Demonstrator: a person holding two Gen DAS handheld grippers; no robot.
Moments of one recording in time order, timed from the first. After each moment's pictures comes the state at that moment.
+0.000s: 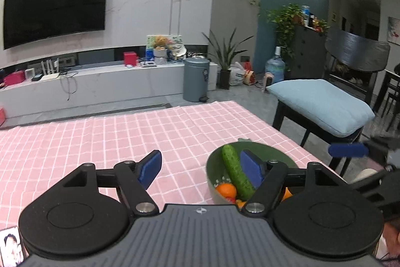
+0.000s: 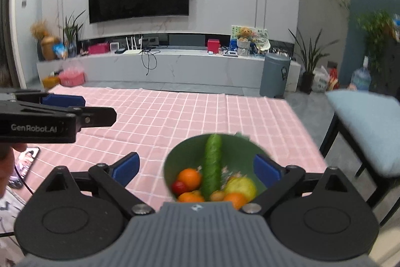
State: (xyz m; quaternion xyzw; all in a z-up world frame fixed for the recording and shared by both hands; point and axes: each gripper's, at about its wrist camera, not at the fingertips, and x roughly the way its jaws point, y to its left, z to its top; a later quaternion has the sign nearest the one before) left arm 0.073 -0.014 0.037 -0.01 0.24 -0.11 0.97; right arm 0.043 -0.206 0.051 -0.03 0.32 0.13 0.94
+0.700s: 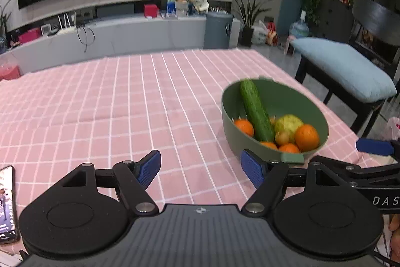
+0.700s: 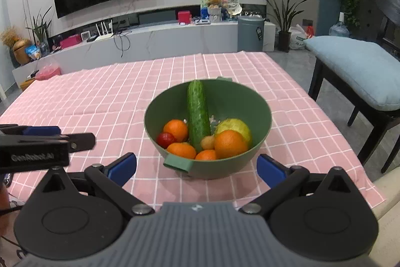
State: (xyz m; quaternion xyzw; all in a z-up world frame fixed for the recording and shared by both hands) left arm 0.067 -0.016 -0.027 -0.01 0.34 -0.06 0.94; right arm 0.031 -0.209 -0.005 0.01 0.38 0.07 0.92
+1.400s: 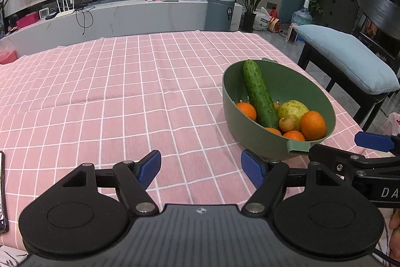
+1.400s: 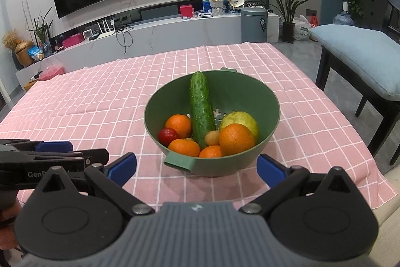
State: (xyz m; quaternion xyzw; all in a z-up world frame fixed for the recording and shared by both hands) left arm 0.073 -0.014 -0.039 -0.03 0.38 -0.06 0.92; right arm 0.042 -0.213 -0.015 0.03 0.40 0.08 0.91
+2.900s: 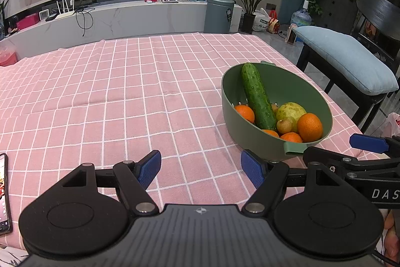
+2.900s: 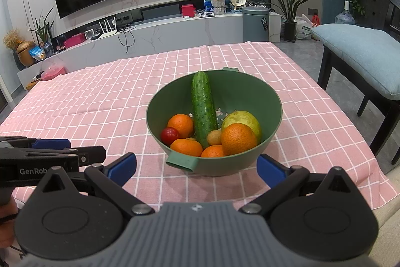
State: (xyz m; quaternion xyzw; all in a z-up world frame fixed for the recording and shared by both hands) left arm 0.072 -0.013 -0.031 -0.03 0.38 -0.06 0.92; right arm 0.042 -0.212 -0.016 0.03 0.40 0.08 0.91
